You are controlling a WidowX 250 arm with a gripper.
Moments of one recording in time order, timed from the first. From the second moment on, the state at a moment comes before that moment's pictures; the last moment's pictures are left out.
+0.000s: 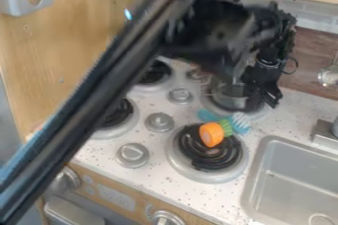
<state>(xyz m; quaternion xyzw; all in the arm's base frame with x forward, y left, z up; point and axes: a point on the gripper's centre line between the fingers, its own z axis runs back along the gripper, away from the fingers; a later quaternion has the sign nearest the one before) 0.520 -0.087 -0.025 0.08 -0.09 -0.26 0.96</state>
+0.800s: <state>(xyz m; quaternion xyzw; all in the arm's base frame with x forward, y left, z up) 0.463 -0.073 0.000 0.10 -0.12 -0.25 0.96</state>
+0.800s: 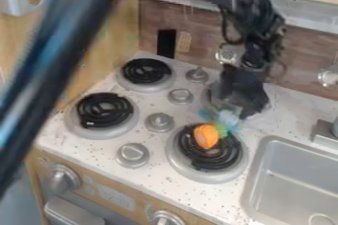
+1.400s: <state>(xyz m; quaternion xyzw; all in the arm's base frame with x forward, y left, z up) 0.398 -0.060 0.040 0.07 -0.13 -0.19 0.97</state>
